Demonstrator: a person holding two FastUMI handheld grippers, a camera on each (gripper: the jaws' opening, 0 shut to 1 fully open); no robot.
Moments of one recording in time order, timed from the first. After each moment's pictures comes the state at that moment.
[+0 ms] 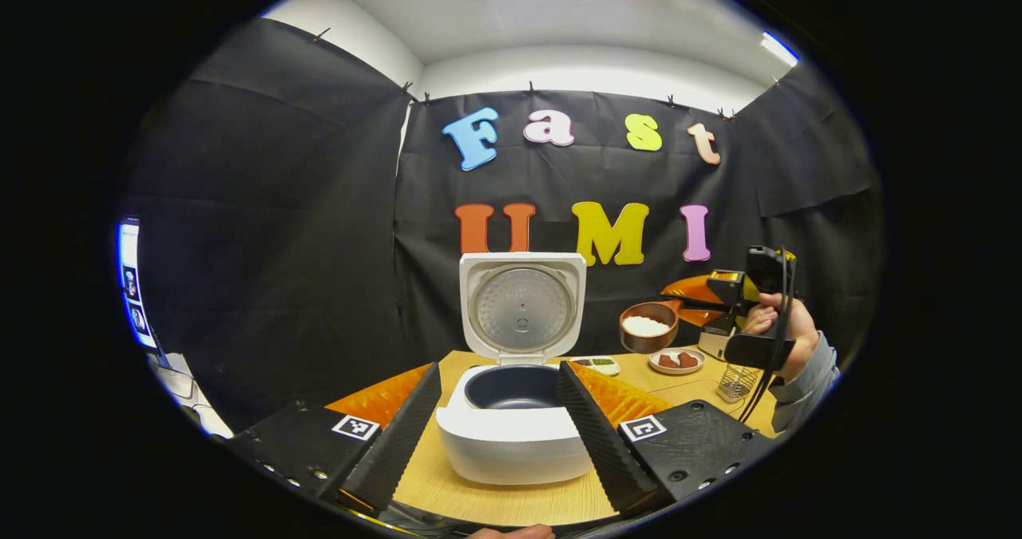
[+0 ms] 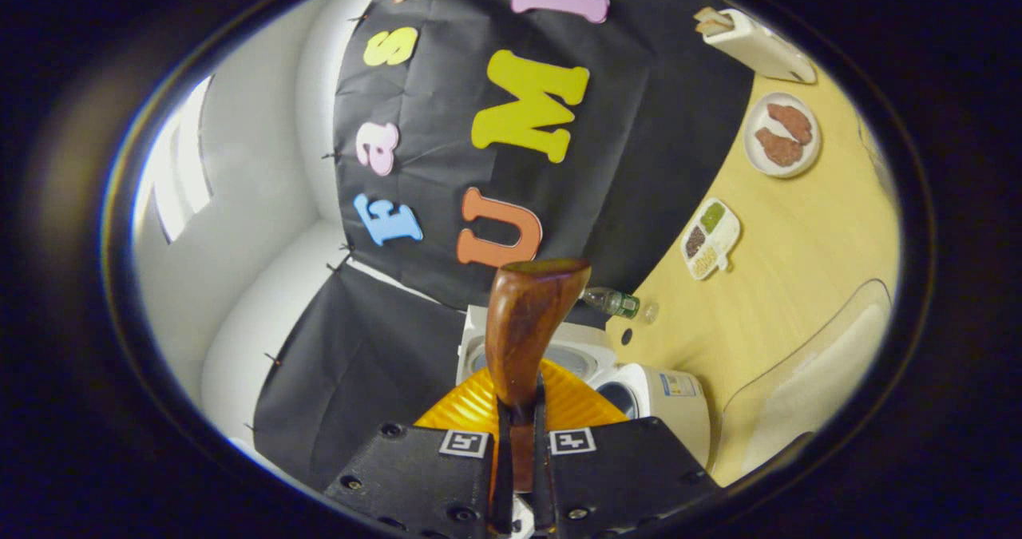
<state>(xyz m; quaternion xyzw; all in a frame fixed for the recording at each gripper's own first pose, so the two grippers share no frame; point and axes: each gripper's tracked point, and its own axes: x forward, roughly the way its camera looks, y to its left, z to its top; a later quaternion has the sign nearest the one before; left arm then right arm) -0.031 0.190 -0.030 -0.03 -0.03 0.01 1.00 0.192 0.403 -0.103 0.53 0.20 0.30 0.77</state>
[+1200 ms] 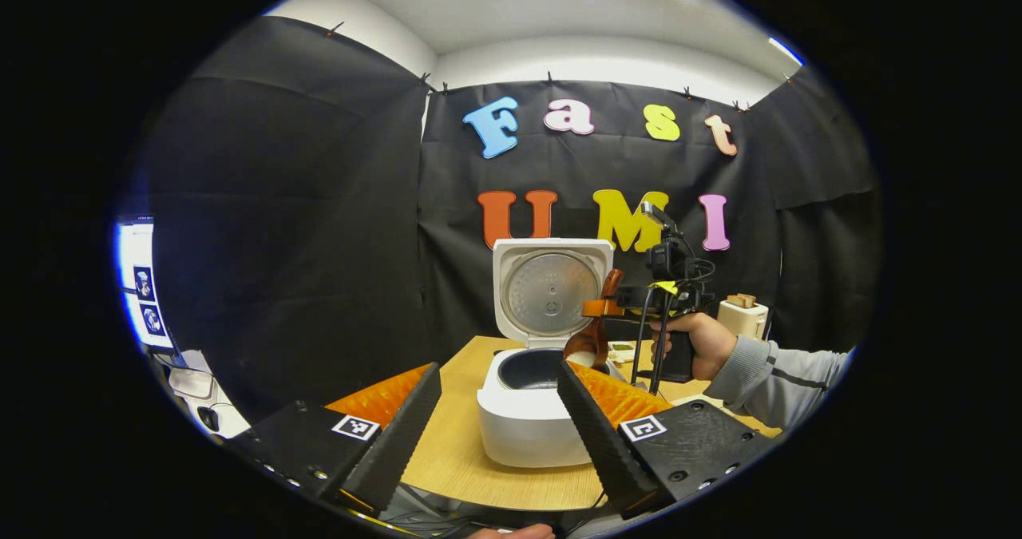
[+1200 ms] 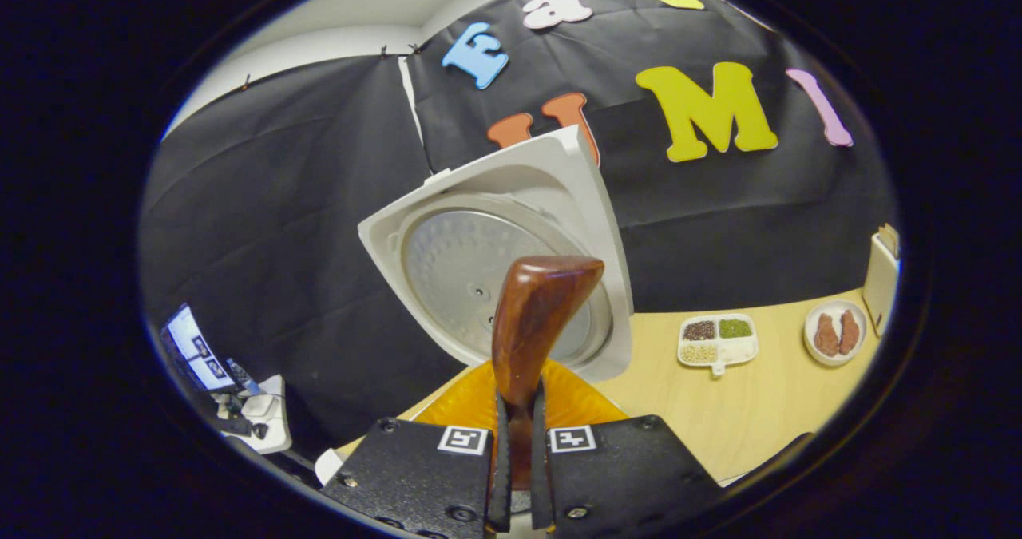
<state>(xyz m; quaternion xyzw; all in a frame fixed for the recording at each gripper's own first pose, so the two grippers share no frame) -0.049 0.225 -0.048 -0.03 0.01 0.04 1.00 0.239 0.552 -0.182 0.09 0.19 0.32 0.92</state>
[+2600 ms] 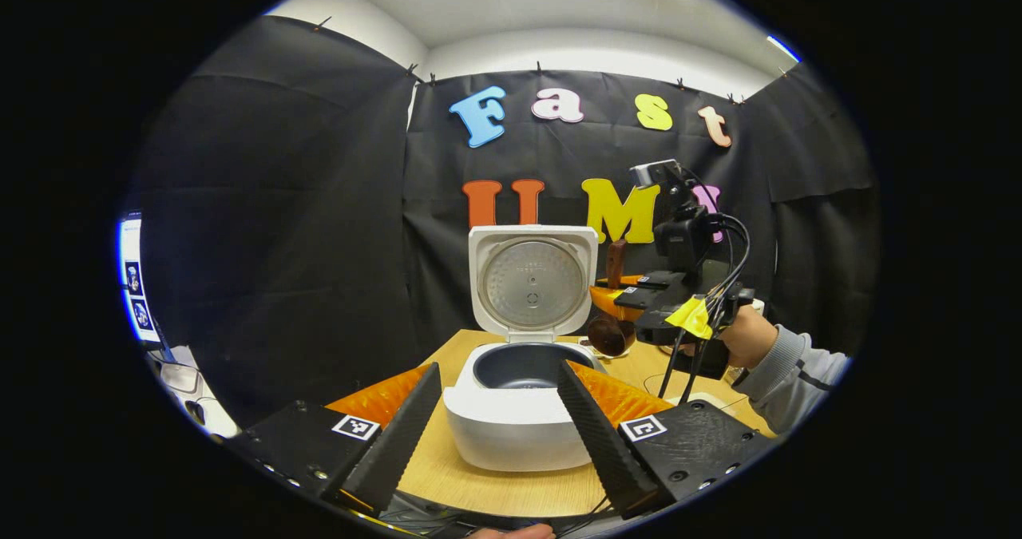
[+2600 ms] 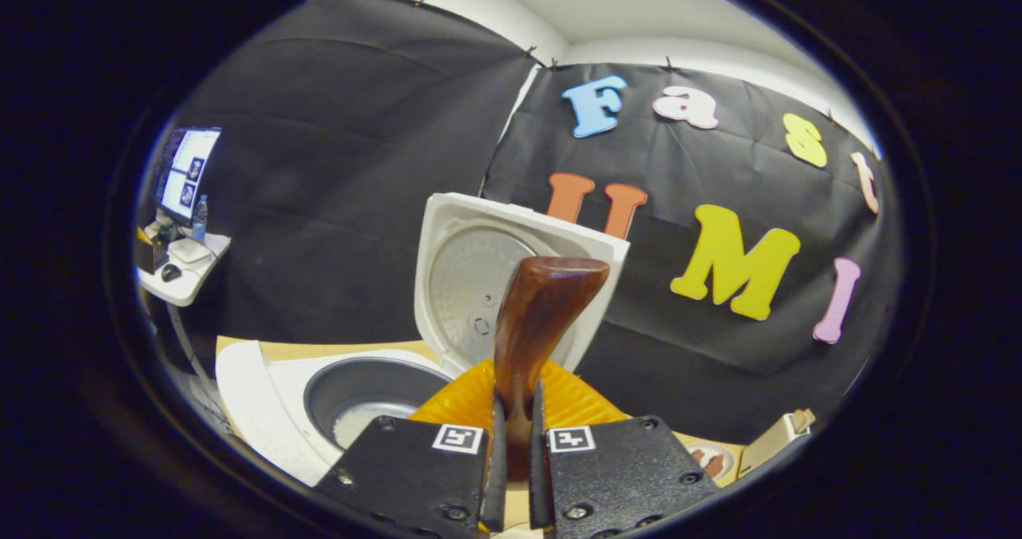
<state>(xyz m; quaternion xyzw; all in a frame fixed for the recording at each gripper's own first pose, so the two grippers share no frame) -0.013 0.187 -0.064 -0.03 0.02 0.02 1.00 0.211 0.509 -0.141 -0.16 0.03 0.31 0.94</state>
